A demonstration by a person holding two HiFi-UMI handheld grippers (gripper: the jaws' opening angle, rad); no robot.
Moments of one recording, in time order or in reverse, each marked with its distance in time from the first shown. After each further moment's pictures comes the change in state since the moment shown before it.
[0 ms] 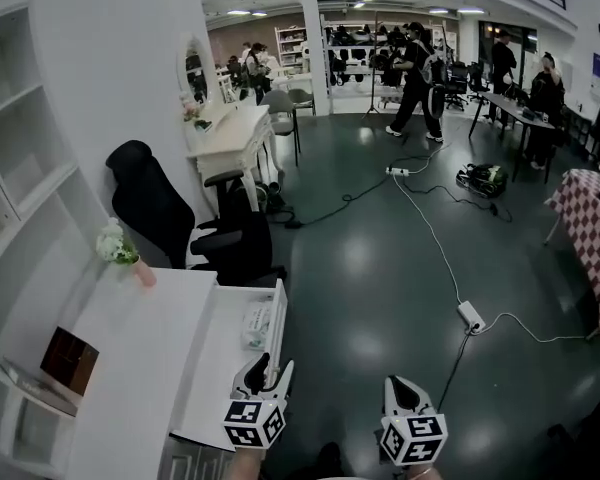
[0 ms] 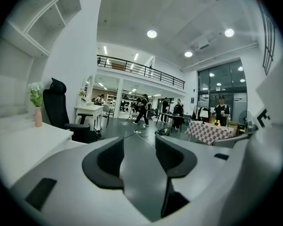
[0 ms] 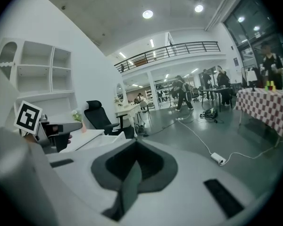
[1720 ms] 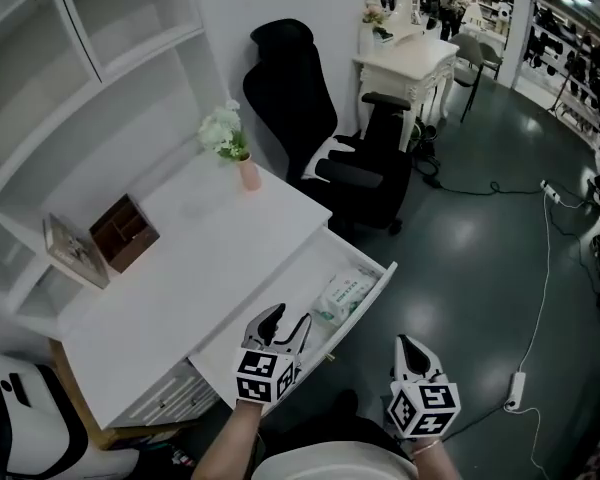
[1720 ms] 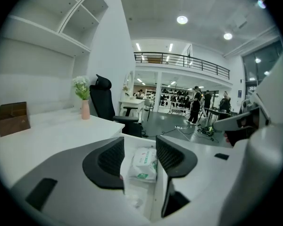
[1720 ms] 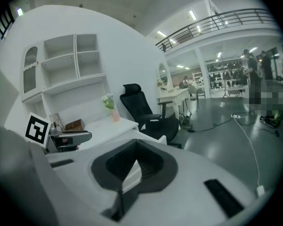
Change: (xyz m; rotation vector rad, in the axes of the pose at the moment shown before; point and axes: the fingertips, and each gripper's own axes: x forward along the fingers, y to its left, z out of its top) left arm 0.029 0.191 -0.028 -0.112 0.070 0.511; right arm 0.241 0.133 0.040 -0.218 0.206 0.559
